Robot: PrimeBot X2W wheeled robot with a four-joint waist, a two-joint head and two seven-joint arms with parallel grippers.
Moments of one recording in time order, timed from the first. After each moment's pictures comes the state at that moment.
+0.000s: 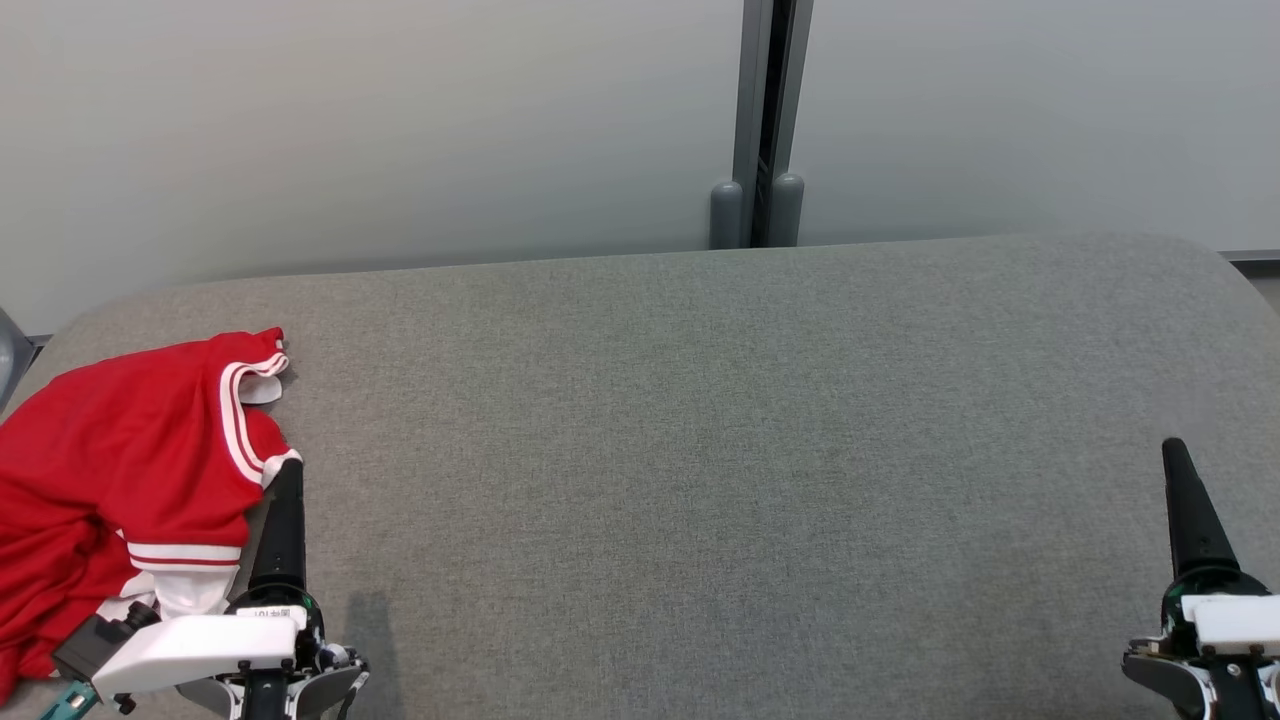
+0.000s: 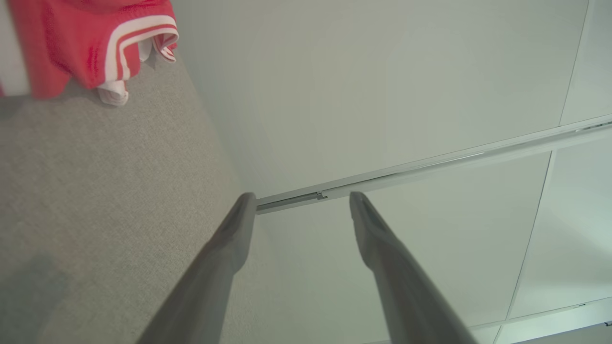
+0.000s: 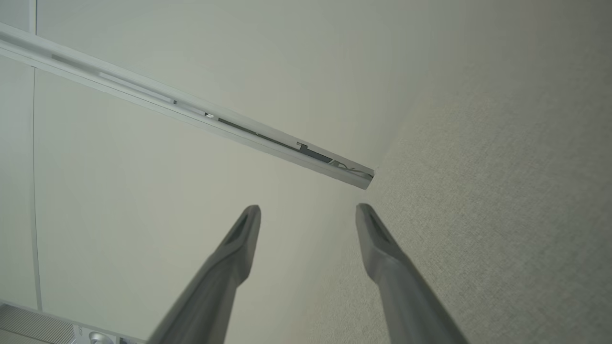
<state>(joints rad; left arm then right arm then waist) -0.09 0.04 0.03 0.29 -1.42 -0.12 -0.04 -0.06 -0.03 -0.20 0.17 1.24 0.13 0.03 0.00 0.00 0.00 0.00</state>
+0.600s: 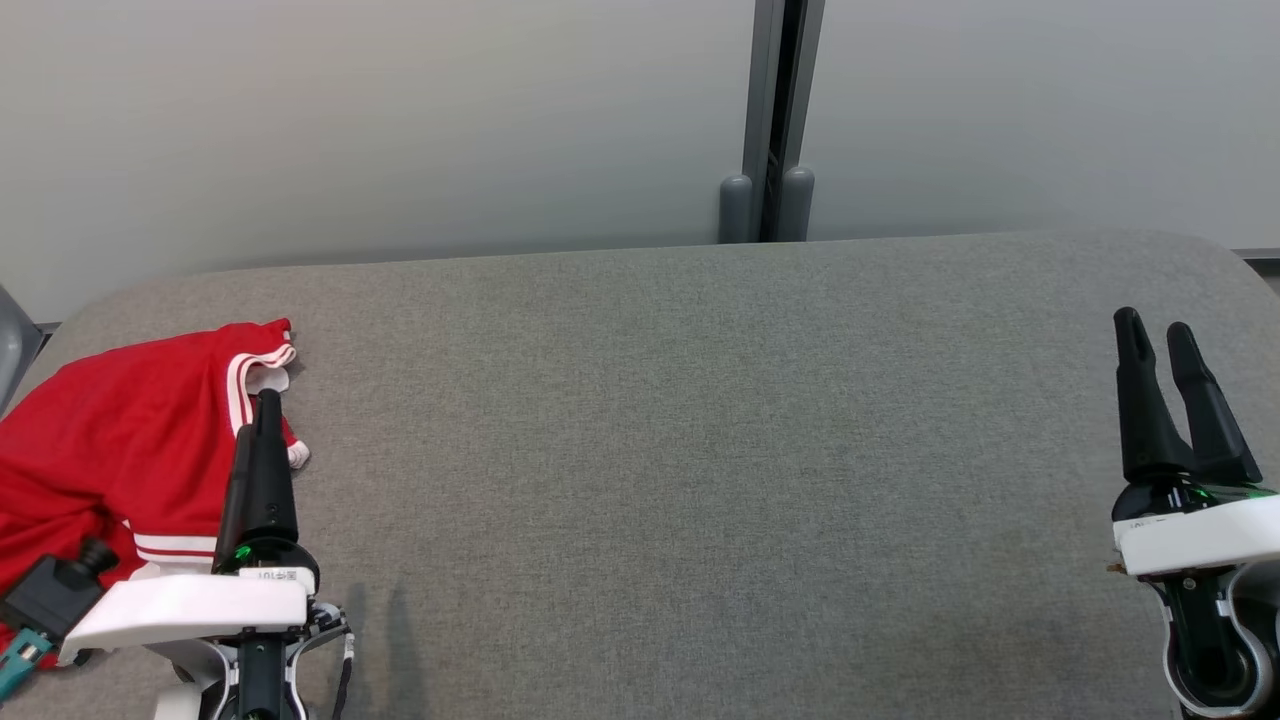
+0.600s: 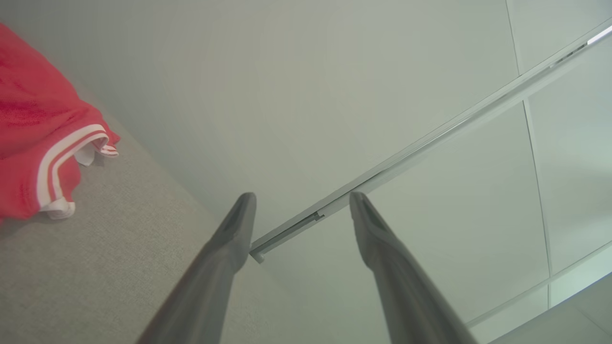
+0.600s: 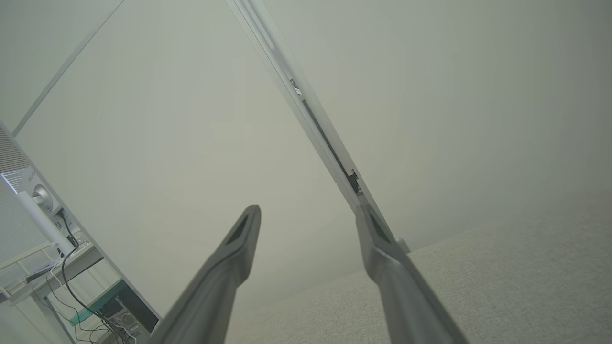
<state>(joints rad) -0.08 0.04 0.05 0.10 -1.14 -0.07 -0.09 -0.16 -0.12 -0.05 0.00 0.75 0.13 -0.04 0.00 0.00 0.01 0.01</state>
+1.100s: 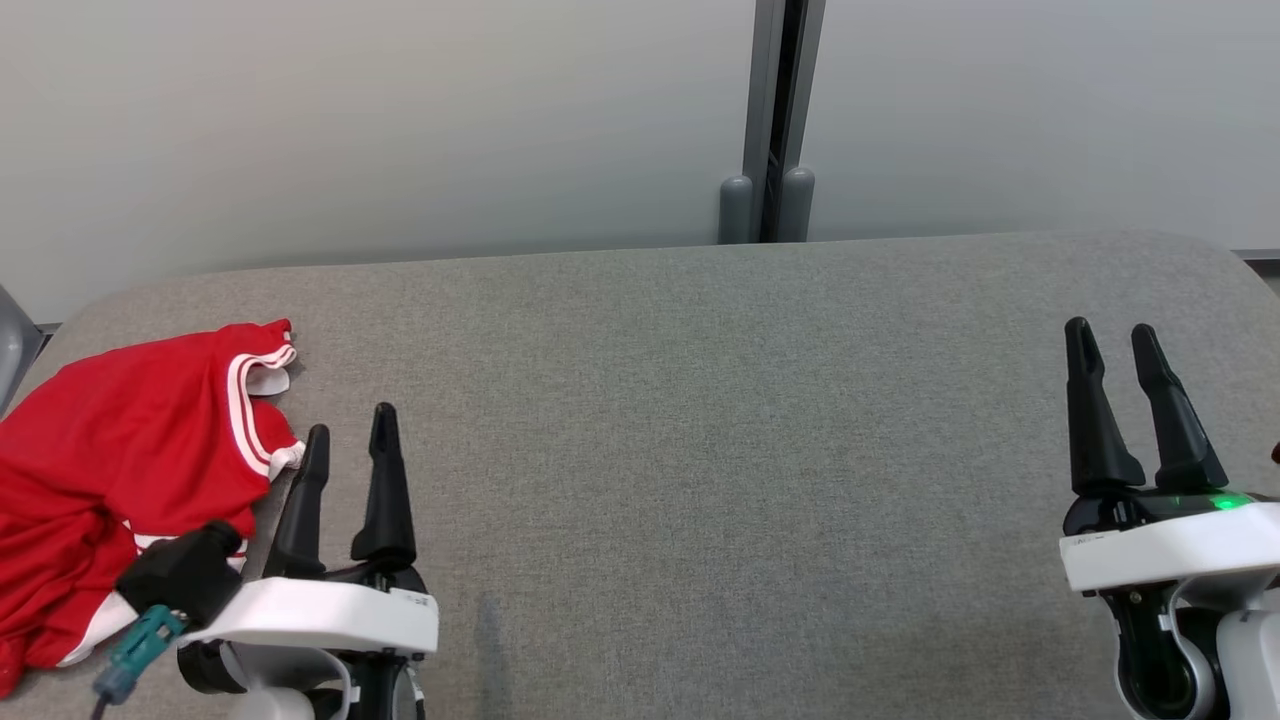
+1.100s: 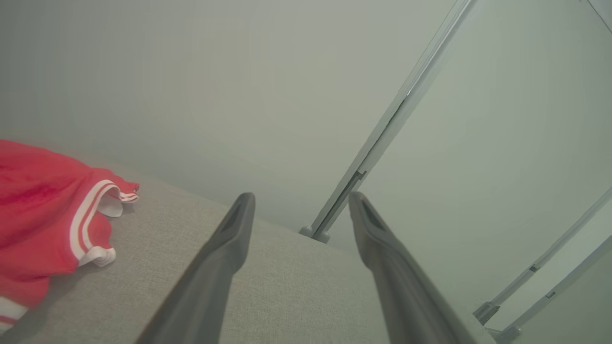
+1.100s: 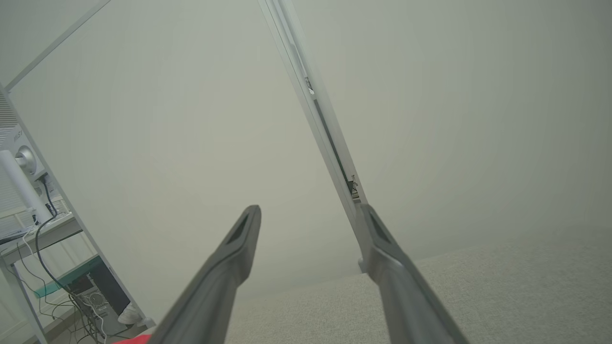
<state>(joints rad) -0.04 0.04 -0.11 0.00 -0.65 0.10 -0.13 -0.15 -0.07 -0.02 -0.01 0.54 0.13 -0.09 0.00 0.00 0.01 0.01</state>
